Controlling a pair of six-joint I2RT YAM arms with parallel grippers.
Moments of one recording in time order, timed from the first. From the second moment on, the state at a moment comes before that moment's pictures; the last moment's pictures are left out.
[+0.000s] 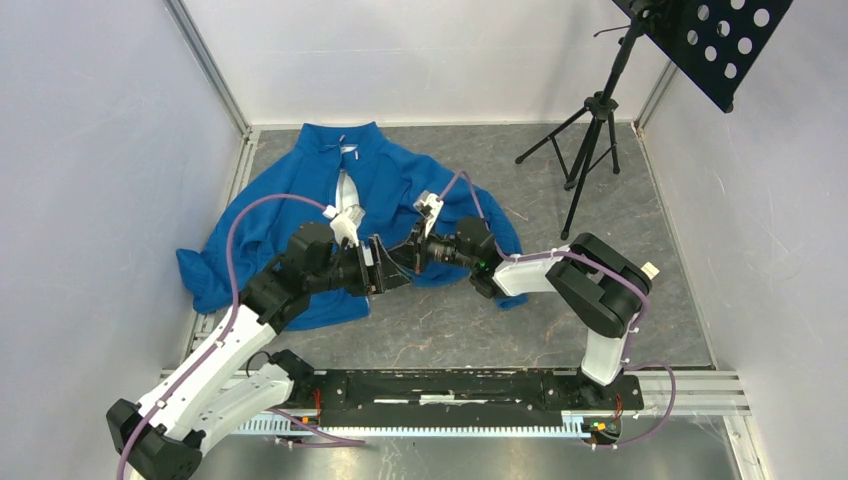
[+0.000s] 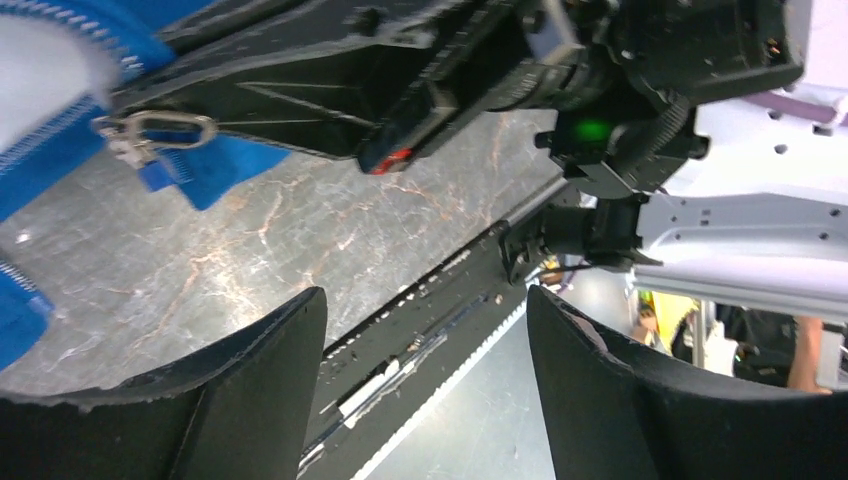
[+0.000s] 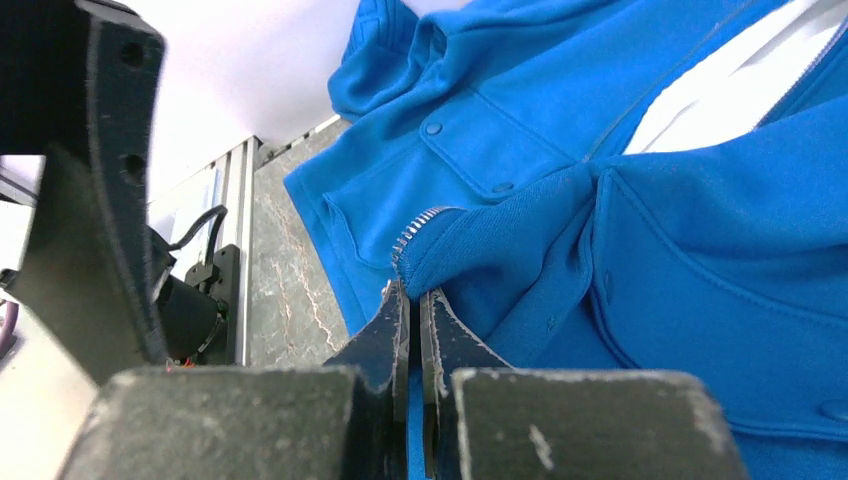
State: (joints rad) left arm -0.58 0.81 0.76 -0.50 0.40 -0.73; right arm 0.83 1.83 0.83 0.95 -0.47 0.40
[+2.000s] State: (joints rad) left arm -0.39 1.54 0.94 -0.85 0.05 -0.62; right arm 0.76 1.81 0.60 1.45 -0.71 0.54
